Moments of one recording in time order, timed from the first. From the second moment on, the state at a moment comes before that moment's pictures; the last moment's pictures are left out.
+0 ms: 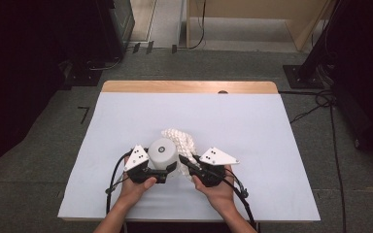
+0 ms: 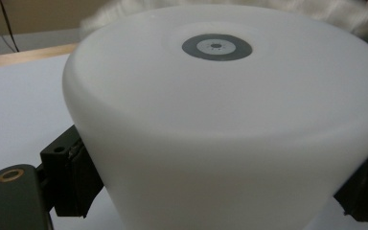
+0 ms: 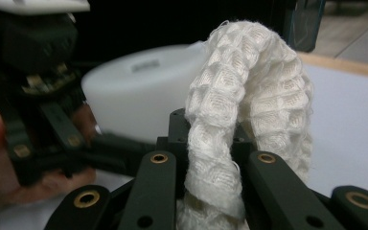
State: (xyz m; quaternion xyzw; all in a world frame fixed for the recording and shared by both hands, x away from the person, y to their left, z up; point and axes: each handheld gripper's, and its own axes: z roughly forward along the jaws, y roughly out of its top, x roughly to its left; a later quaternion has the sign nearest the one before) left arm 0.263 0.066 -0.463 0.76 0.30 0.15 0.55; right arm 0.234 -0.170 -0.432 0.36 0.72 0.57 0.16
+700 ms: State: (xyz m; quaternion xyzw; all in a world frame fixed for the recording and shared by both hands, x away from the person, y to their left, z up) left arm 0.261 0.064 -0.461 0.78 0.28 0.19 0.52; right arm 0.241 -0.165 -0.444 0.38 0.74 0.54 0.15
